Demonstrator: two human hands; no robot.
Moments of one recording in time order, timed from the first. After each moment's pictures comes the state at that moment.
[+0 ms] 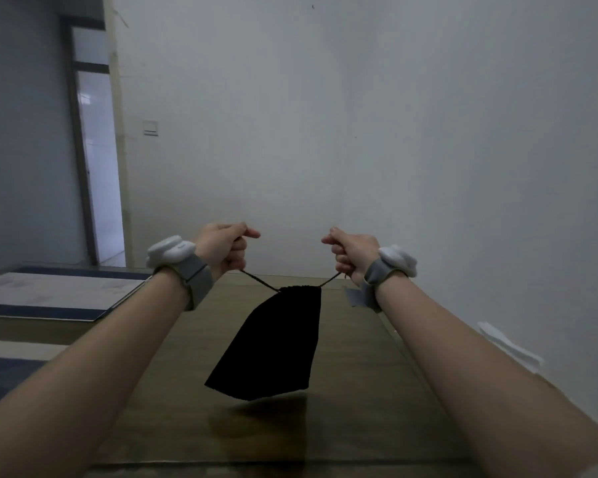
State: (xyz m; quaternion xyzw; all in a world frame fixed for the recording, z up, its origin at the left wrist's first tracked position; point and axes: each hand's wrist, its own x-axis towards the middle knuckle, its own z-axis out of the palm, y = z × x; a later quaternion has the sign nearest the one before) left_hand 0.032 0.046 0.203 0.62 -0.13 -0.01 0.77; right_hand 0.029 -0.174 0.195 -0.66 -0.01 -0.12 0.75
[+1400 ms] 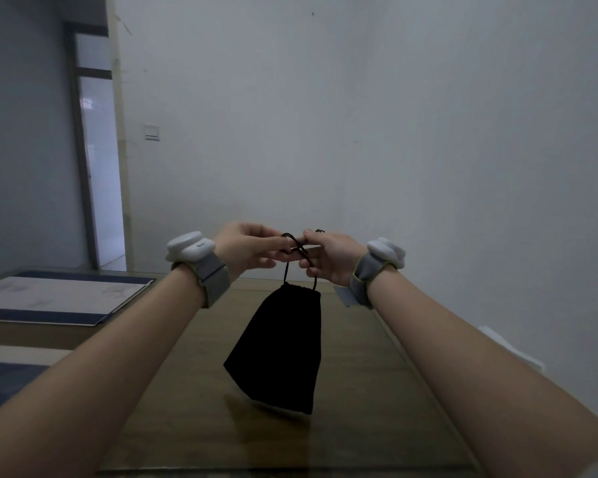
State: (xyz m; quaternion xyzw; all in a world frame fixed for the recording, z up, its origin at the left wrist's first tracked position) left_hand 0.011 0.030 0.215 0.67 -0.21 -0.03 0.71; right_hand 0.007 -0.141 0.216 -0.71 -0.08 0.06 0.69
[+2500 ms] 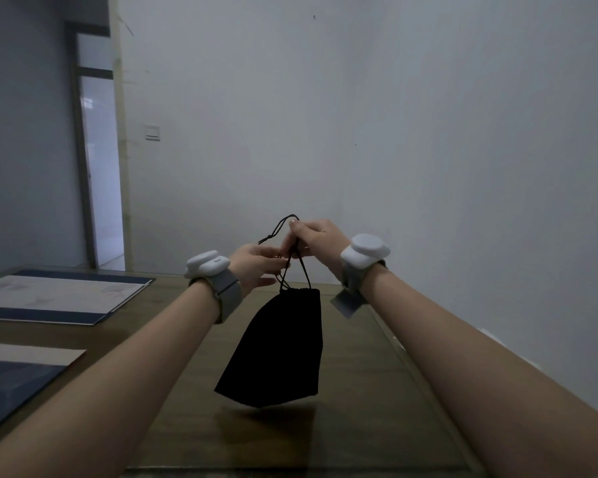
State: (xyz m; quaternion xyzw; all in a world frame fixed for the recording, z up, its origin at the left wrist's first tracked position) left_hand 0.024 0.013 0.188 0.71 -0.15 -0.05 0.68; right_hand 0.006 -0.125 0.223 -0.82 -0.22 -0.13 0.51
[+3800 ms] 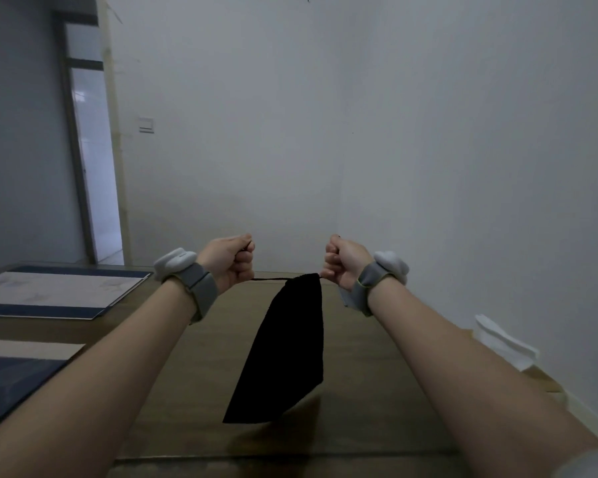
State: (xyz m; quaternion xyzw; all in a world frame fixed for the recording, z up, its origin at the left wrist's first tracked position) left_hand 0.035 0.039 0.179 0.59 -0.13 -0.10 0.79; right_hand 0.016 -0.163 0.186 -0.60 0.05 -0.03 0.80
